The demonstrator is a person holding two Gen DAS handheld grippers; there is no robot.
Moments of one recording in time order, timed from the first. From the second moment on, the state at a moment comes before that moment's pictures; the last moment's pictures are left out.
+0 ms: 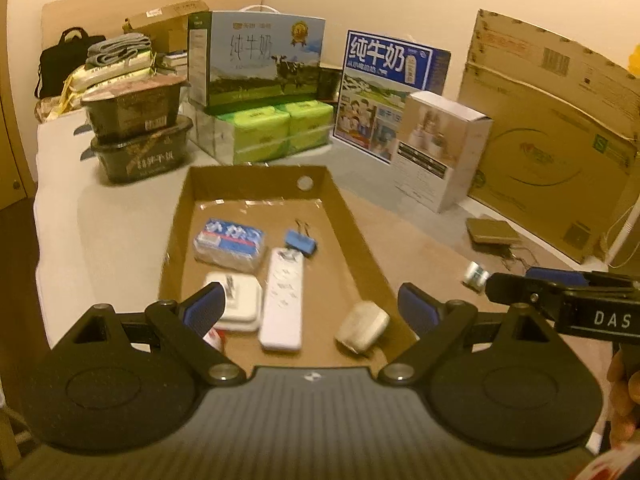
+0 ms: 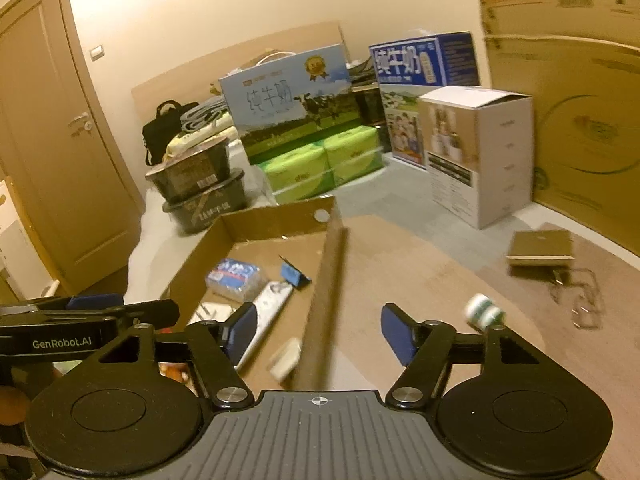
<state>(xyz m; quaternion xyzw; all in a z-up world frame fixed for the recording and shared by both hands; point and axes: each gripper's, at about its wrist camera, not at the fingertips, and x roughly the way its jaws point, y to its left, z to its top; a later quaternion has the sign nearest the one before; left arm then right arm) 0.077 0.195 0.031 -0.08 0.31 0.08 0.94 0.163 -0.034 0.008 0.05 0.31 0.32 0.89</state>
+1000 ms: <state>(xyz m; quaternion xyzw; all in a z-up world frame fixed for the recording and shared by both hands) 0.027 0.093 0.023 -0.08 0.33 0.04 0.94 0.105 -0.164 -0.001 0.06 0.32 0.24 0.91</state>
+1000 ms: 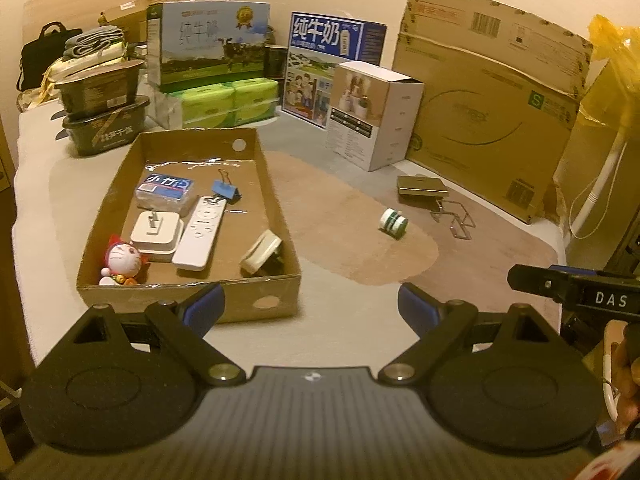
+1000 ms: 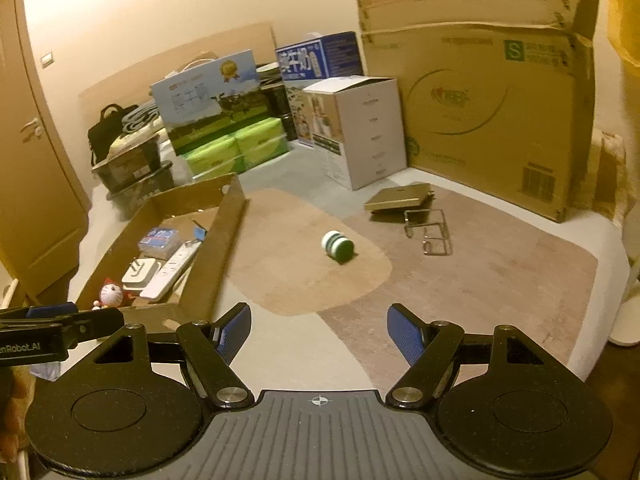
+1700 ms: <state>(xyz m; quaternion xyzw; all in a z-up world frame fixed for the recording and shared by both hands) 0.050 0.066 0.021 -0.06 0.33 0.01 0.94 0.114 -0.193 -0.005 0.07 0.32 0.21 0.92</state>
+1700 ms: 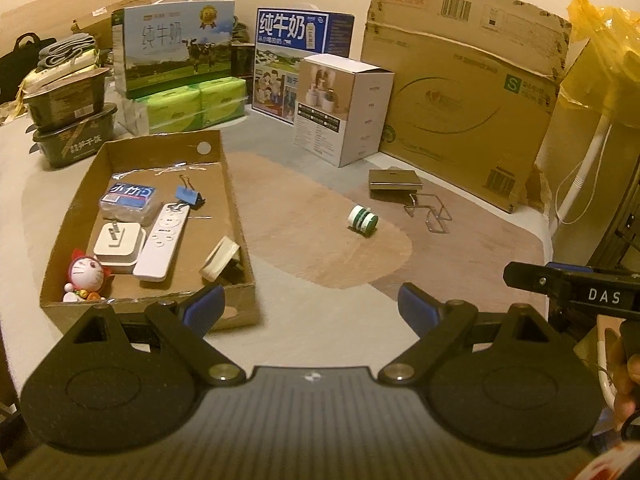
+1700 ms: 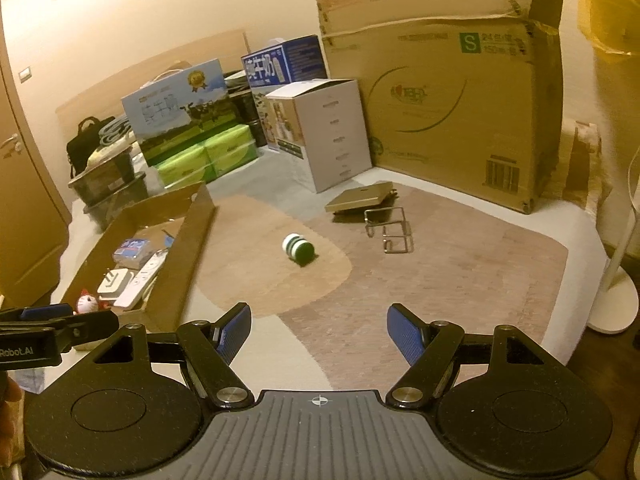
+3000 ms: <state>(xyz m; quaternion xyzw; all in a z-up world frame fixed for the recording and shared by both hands) 0.275 0.006 -0.065 0.03 0.39 -0.08 0.91 0.276 -0.209 -0.078 0.04 0.34 0.17 0.92</state>
